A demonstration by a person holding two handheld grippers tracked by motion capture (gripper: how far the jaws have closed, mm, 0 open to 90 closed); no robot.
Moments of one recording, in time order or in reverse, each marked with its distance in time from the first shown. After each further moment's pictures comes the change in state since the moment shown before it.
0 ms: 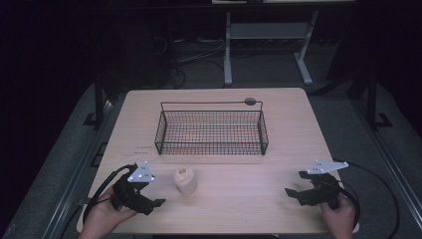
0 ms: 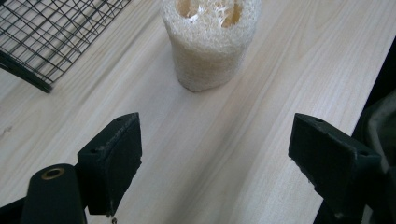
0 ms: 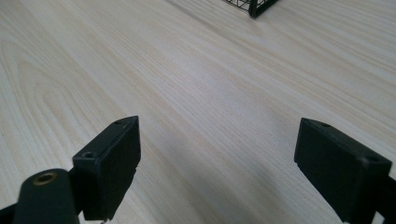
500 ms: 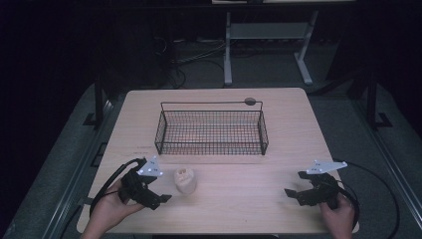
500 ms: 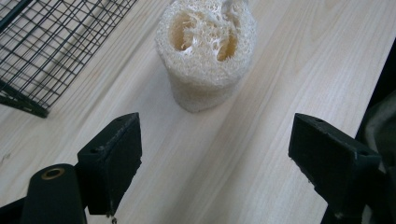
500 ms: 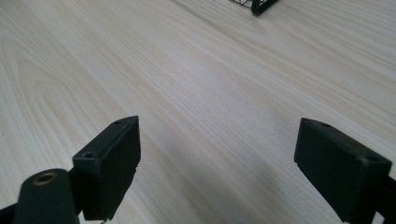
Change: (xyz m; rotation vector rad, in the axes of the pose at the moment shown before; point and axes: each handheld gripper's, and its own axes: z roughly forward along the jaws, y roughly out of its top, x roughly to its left) left arm 0.002 0.023 0.009 0.032 -0.025 0.031; right arm 0.000 0.000 0.002 0.006 0.004 -0.007
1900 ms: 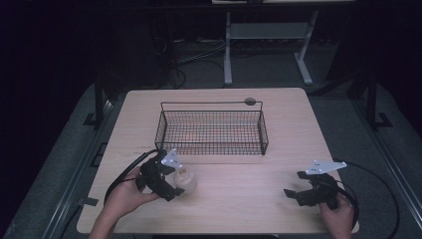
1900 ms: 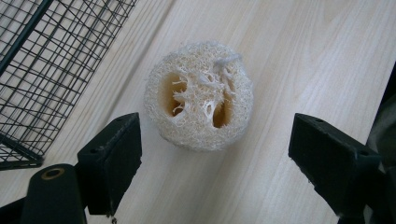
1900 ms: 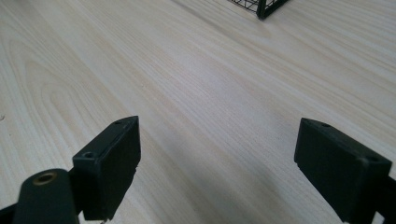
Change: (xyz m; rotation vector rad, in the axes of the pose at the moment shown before) left arm 0.001 0.045 0.018 0.080 -0.023 0.072; right arm 0.002 0.001 0.000 -0.006 0.010 -0.006
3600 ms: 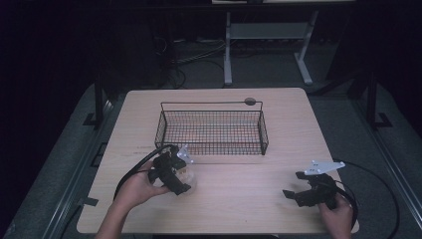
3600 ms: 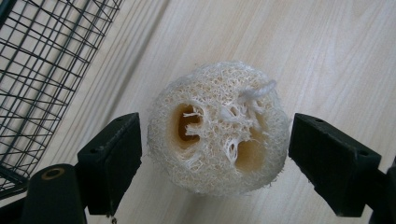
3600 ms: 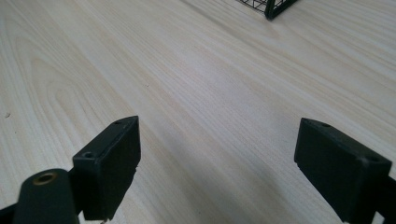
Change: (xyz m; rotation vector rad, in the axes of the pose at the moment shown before) left arm 0.012 0.021 0.030 0.095 -0.036 -0.006; right arm 0.001 0.001 0.002 0.005 0.016 -0.013
